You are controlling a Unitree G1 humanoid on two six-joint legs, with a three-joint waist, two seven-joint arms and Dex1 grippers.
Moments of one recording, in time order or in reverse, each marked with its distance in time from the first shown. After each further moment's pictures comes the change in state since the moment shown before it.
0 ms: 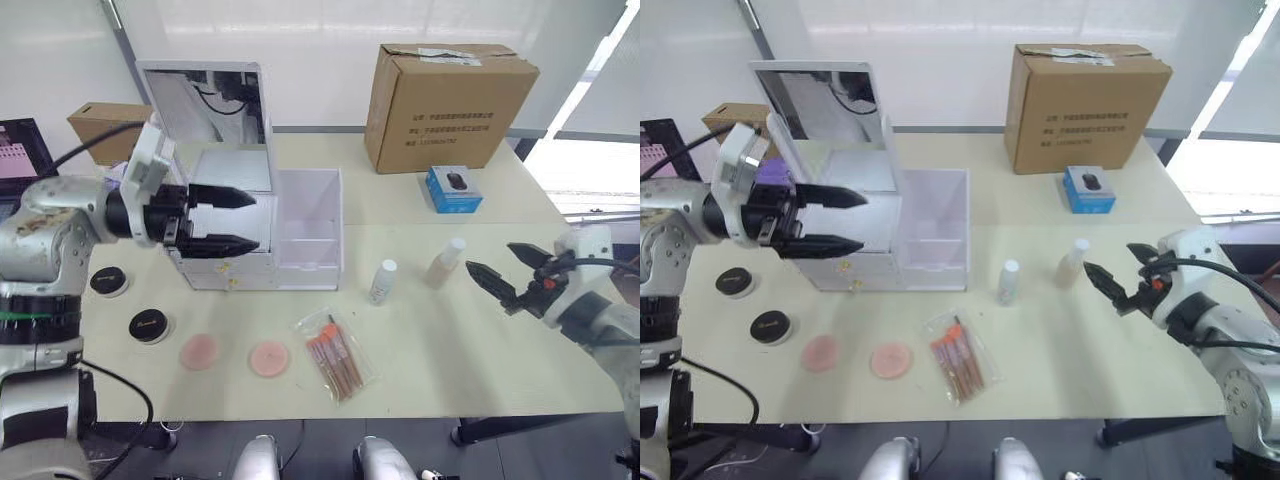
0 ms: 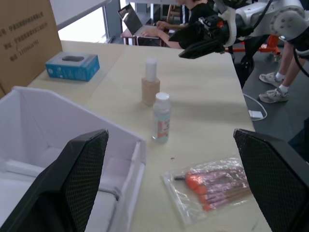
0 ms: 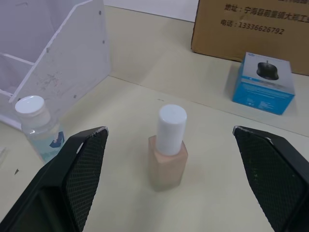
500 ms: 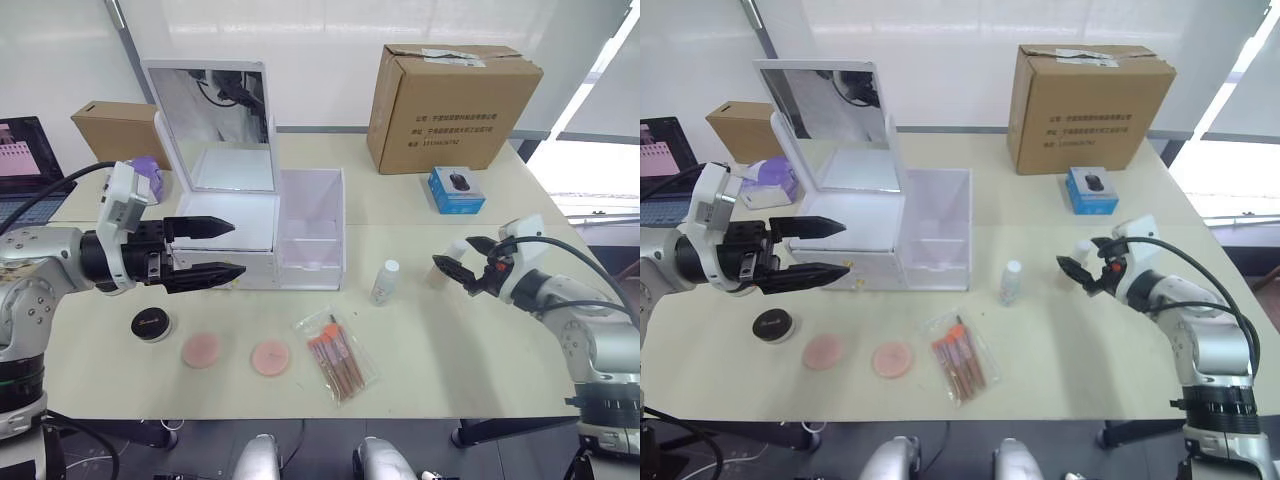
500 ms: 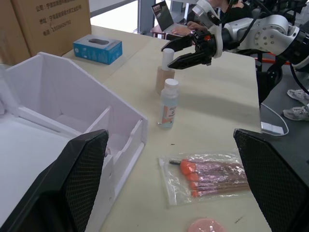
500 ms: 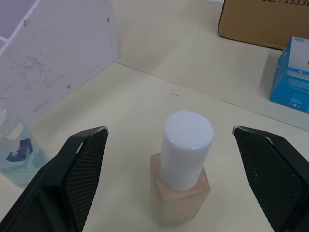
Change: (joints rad) left arm 0.219 0.074 0.158 -0.239 -0.150 0.117 0.198; right arm -0.235 0.045 0.206 0.398 -0.165 -0.174 0.108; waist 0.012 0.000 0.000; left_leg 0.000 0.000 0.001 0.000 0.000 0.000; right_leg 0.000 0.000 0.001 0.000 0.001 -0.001
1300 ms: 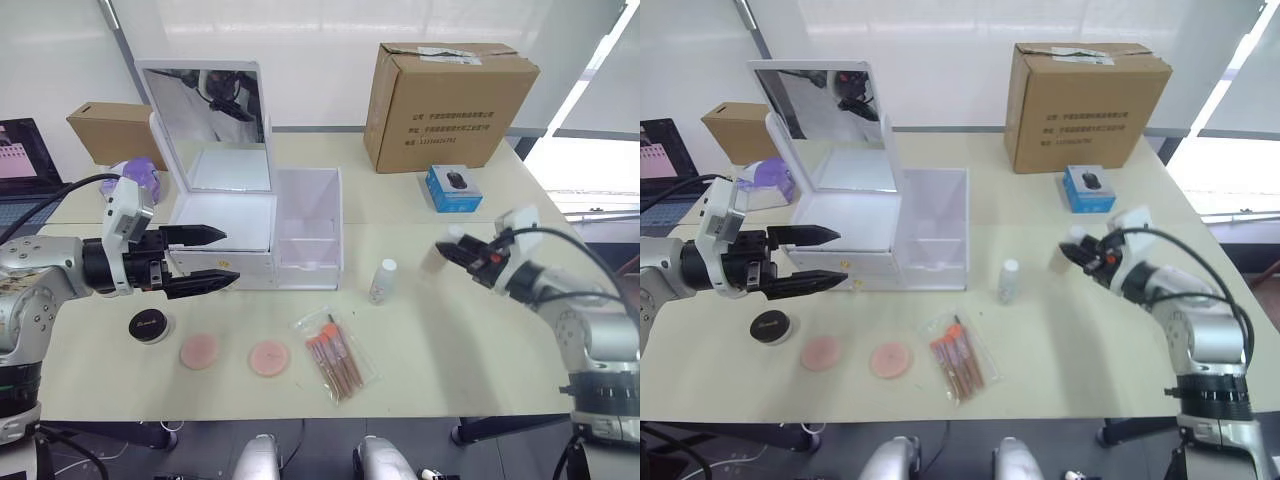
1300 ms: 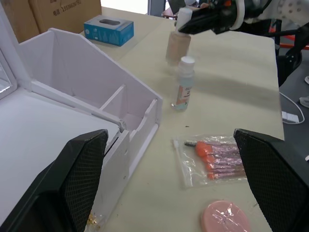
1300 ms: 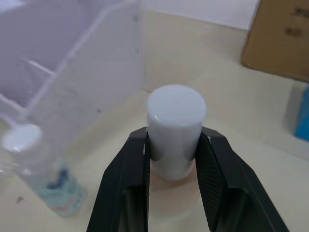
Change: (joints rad) left arm 0.054 0.020 -0.053 0.053 0.049 -0.120 0.007; right arm -0.163 -0.011 0.032 -0.104 0.086 0.102 0.085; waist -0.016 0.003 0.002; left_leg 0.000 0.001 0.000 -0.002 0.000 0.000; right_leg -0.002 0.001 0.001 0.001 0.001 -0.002
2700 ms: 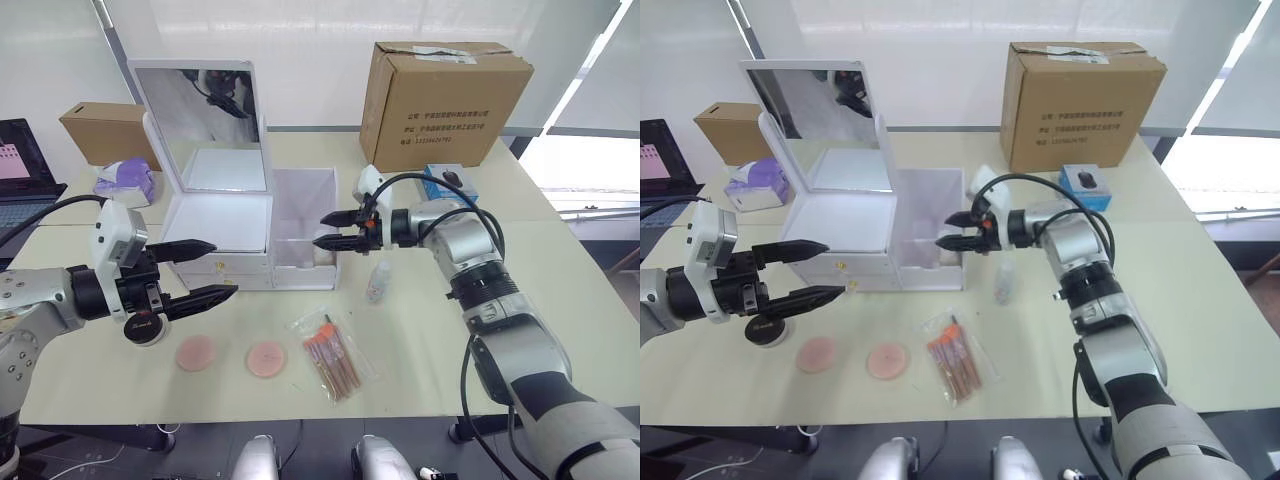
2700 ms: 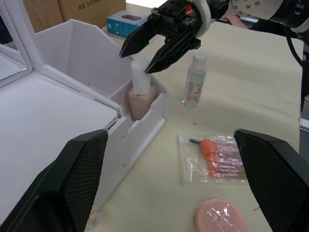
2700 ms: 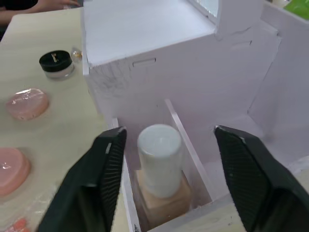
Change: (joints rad) left arm 0.202 0.006 0.141 -0.241 -0.124 0.078 0.224; right arm -0.530 0.320 0.344 0.639 -0.281 -0.226 0.395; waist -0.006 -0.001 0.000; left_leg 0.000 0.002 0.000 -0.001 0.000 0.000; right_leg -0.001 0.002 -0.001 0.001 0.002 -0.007
